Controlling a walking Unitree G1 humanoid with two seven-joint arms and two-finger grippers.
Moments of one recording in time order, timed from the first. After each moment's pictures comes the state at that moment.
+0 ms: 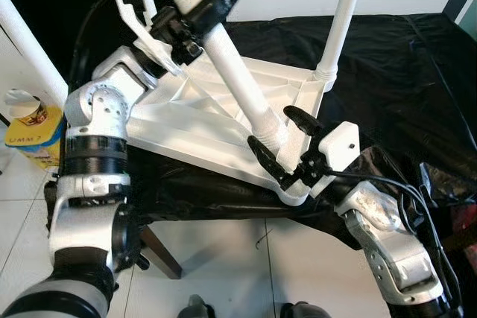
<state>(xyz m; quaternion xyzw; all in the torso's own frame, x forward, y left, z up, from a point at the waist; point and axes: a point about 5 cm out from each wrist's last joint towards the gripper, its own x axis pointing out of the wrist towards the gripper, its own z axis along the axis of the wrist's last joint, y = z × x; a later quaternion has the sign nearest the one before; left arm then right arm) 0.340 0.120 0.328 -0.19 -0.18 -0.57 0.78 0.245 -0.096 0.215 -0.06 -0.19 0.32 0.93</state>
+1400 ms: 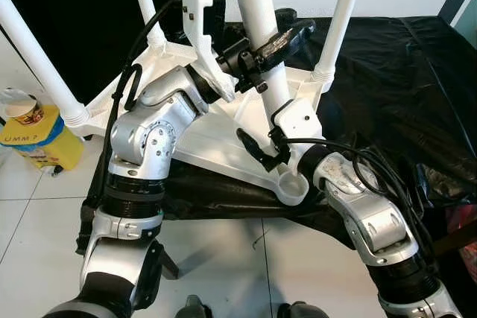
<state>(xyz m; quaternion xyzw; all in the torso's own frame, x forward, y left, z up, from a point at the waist) 0.300 0.058 0.322 -0.08 -0.21 -0.57 0.79 0.278 -0.072 0.216 -0.14 -0.10 0.30 0.94</state>
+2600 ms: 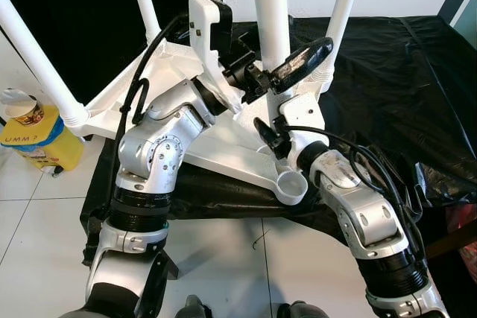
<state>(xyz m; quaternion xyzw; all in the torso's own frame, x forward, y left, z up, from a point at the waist) 0.297 0.059 0.313 -0.08 -0.23 -0.52 0.82 0.297 -0.084 0.212 -0.08 -0.06 0.19 0.98</state>
